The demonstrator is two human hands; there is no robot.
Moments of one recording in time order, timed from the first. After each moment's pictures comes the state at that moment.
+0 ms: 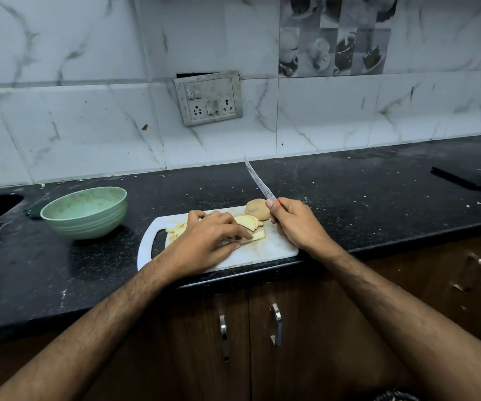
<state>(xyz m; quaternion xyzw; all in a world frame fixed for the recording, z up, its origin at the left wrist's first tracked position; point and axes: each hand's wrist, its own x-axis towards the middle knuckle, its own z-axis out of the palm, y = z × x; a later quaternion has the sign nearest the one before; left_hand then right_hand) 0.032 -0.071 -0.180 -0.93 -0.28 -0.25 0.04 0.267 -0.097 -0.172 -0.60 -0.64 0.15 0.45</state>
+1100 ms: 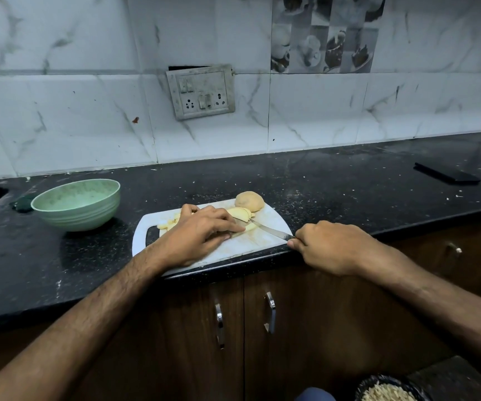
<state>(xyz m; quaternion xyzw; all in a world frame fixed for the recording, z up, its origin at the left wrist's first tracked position) 0.023 -0.071 -0.179 -0.94 -0.27 -0.22 0.01 0.258 -0.215 -0.123 -0.72 -0.69 -0.02 -0.03</state>
